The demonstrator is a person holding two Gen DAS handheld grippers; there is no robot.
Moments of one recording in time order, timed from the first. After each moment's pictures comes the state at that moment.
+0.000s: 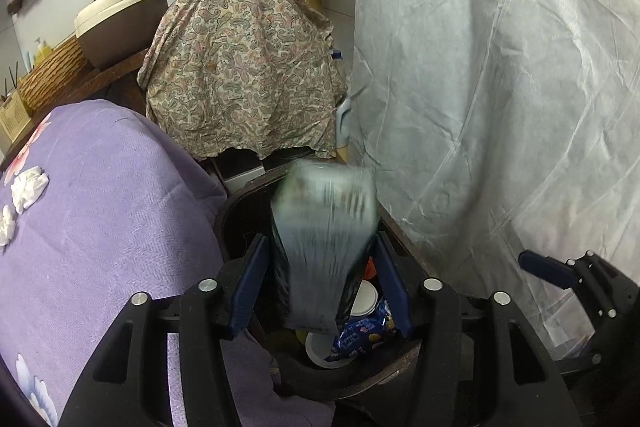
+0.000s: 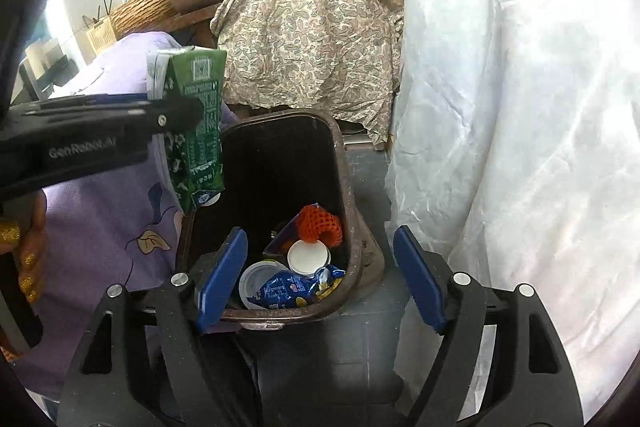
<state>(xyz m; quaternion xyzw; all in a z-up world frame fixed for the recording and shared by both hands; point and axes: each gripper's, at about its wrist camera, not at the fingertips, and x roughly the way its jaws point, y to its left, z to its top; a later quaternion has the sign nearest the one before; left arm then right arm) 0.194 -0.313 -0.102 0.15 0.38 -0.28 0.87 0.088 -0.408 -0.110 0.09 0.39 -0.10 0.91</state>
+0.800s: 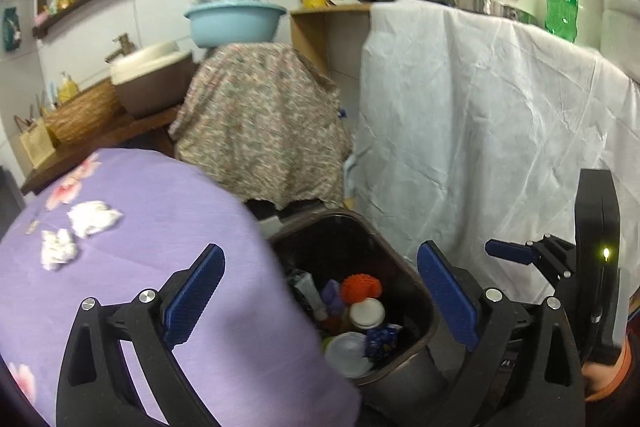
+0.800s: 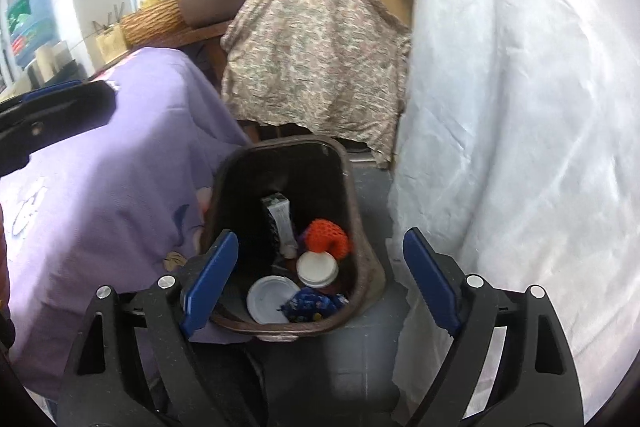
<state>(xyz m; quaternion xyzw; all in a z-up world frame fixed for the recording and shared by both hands) 0.150 -0.240 -0.028 0.13 0.29 -0.29 0.90 0.093 -0.385 -0.069 0.08 0.37 -0.07 0.92</state>
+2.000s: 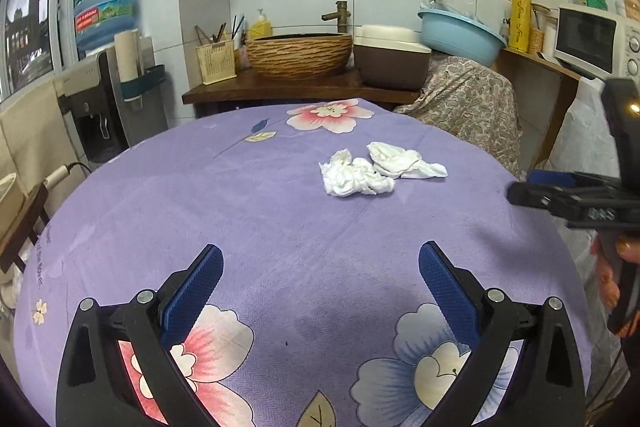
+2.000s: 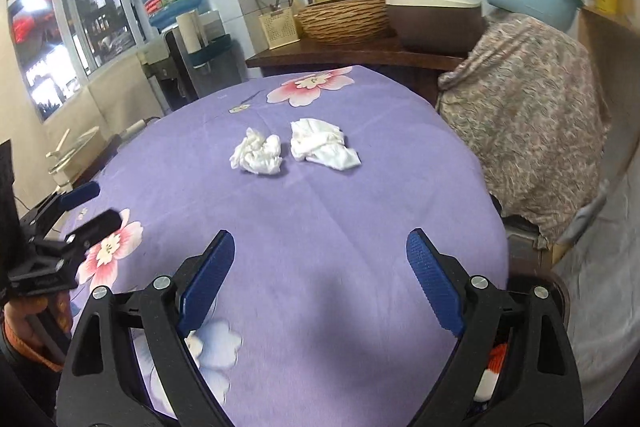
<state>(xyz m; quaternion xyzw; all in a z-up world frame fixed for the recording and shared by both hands) 0.198 0.039 -0.021 0.02 0.30 -0.04 0.95 0.280 -0.176 0.007 0.03 0.36 0.19 0.91</state>
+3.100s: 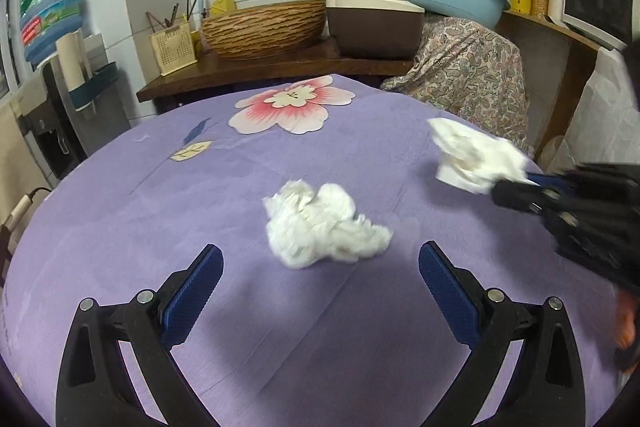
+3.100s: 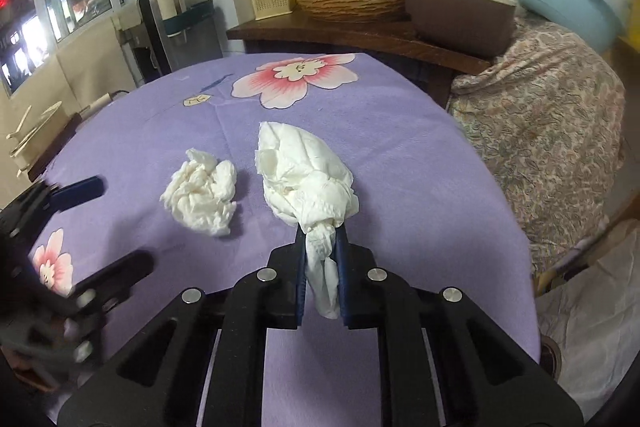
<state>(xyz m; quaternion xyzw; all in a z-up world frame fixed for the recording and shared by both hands) 0.324 -0.006 -0.052 0.06 0.35 -0.07 0.93 0.362 -0.148 -0.013 -0.03 0.39 0.16 0.91</state>
